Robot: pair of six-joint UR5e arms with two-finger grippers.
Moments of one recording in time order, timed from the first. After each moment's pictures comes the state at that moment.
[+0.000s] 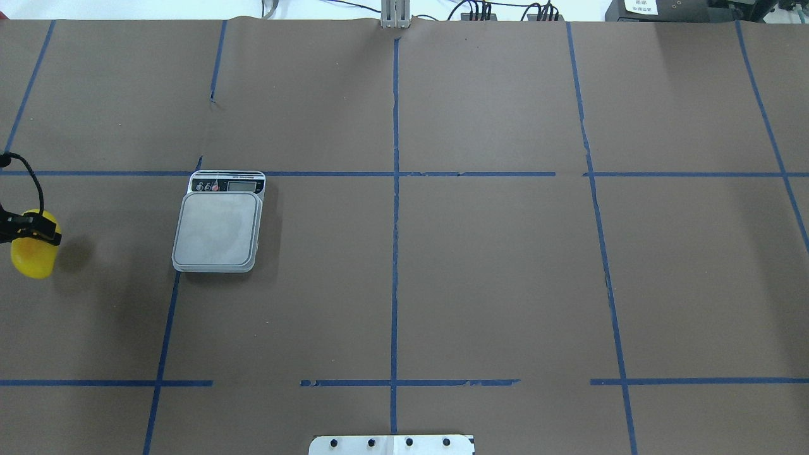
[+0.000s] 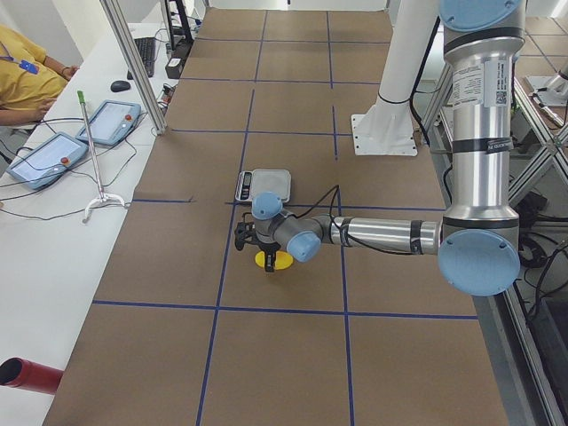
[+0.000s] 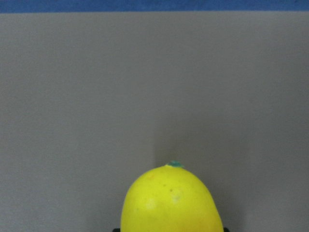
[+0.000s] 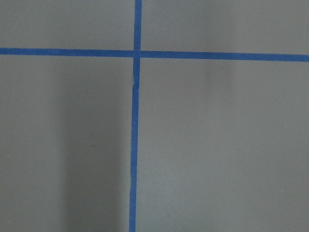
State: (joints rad) left arm -1.02 -1.51 -1.66 -2.11 -2.23 -0.76; right arm 1.62 -1.66 1.66 -1.68 2.35 -0.12
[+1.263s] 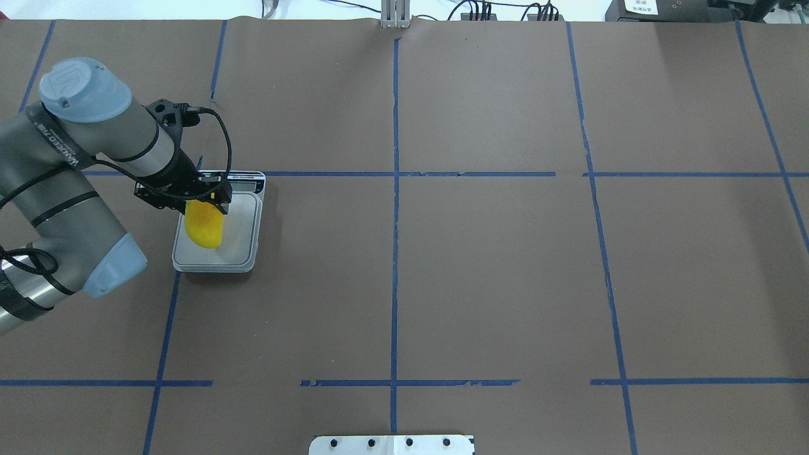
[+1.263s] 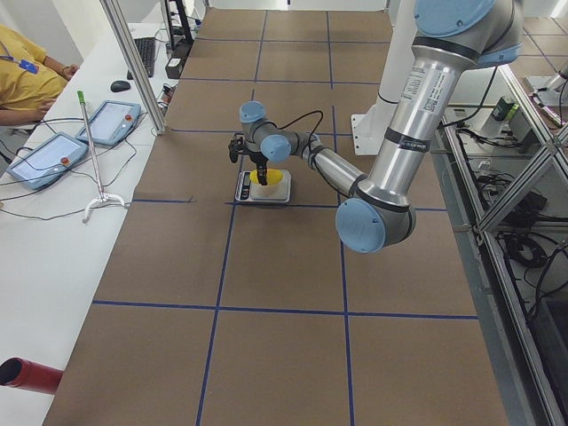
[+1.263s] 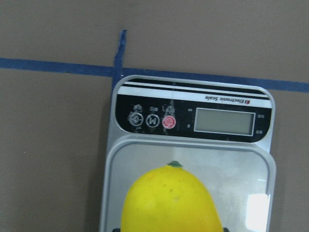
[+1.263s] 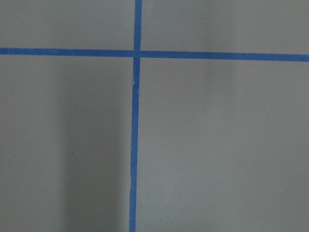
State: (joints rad) left arm -0.81 -1.95 -1.69 -1.73 -2.18 -1.01; right arm 1.62 -1.66 1.66 -1.68 2.35 -0.12
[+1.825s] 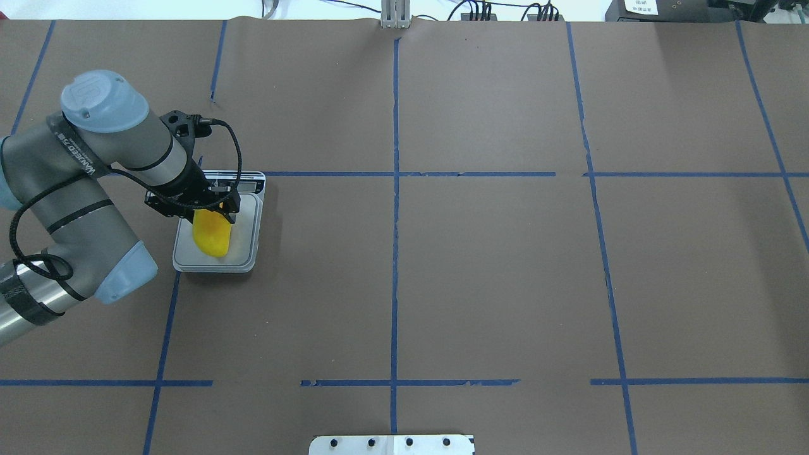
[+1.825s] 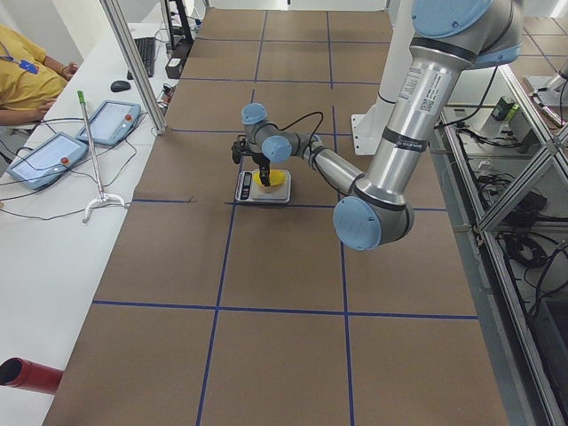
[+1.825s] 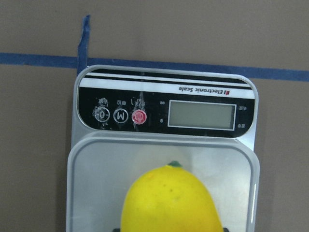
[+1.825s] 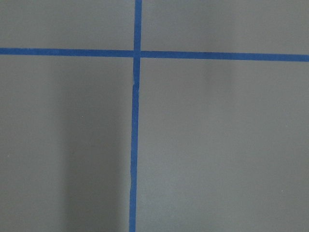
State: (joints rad) left arm -0.78 -1.96 -1.67 -1.73 -2.18 -1.01; right arm 1.62 -1.66 1.66 -1.68 2.35 -0.12
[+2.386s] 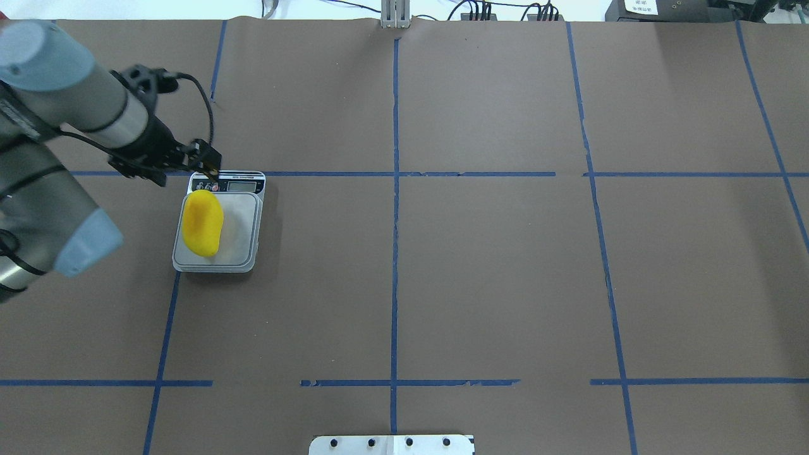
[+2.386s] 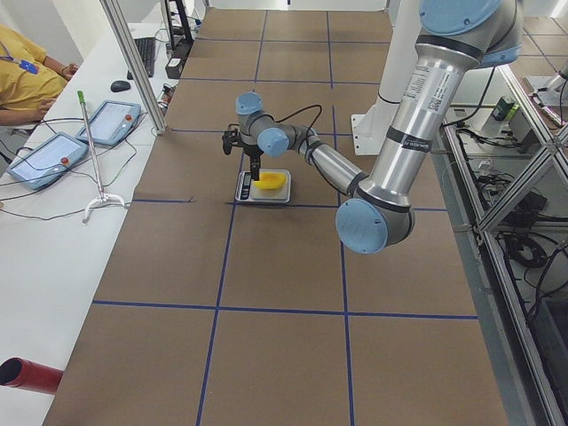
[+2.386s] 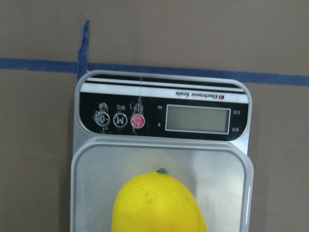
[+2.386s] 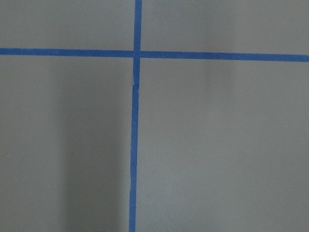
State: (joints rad) left arm -0.93 -1.92 -1.79 -1.70 -2.18 -0.93; right arm 1.62 -1.66 1.66 -1.68 2.35 -0.12
